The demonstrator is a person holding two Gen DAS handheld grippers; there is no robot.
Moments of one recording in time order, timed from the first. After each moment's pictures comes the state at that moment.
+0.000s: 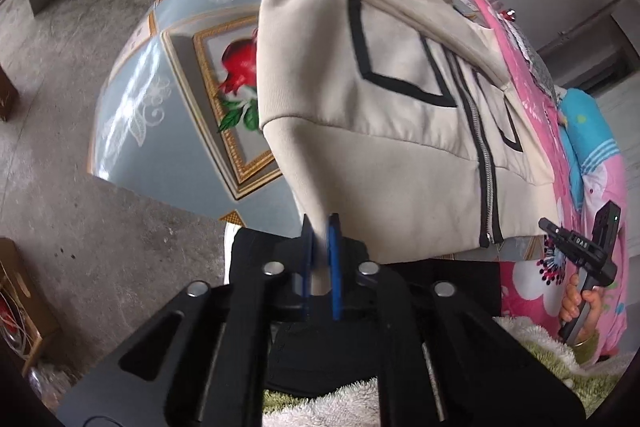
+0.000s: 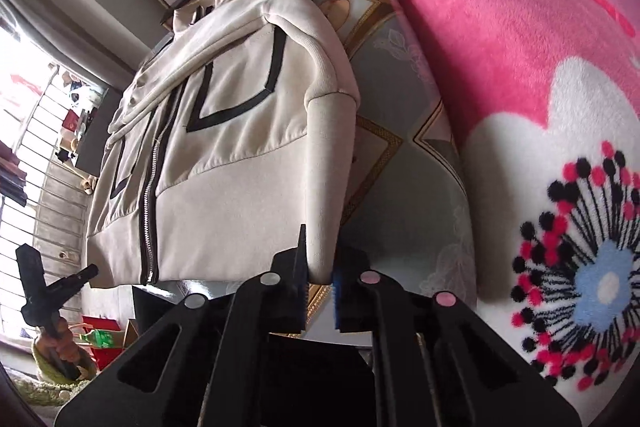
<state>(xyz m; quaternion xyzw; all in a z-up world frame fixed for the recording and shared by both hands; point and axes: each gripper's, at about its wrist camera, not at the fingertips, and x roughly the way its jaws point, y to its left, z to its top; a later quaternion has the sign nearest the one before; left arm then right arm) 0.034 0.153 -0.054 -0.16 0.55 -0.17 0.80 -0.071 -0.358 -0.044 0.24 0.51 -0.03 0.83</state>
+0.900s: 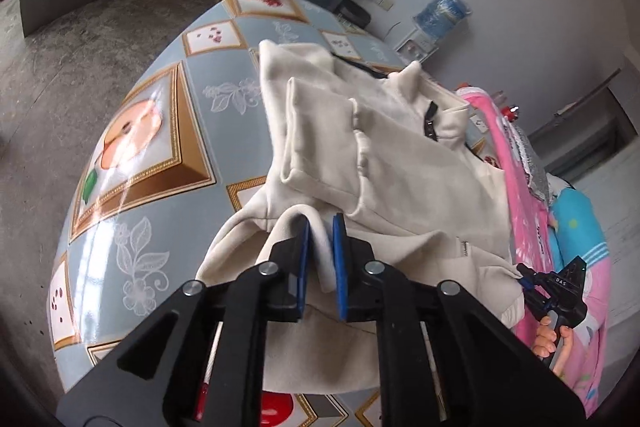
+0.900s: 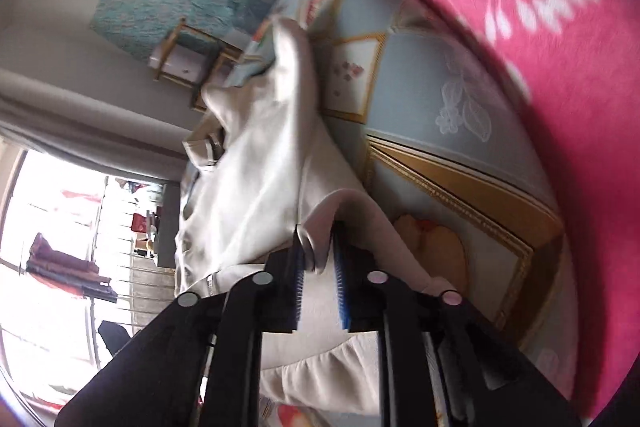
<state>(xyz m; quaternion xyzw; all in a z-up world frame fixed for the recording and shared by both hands) 0.243 0.147 -0.030 -0.25 0.47 -0.13 0.84 0.160 -0.430 -0.067 0.44 0.44 0.02 0.78</state>
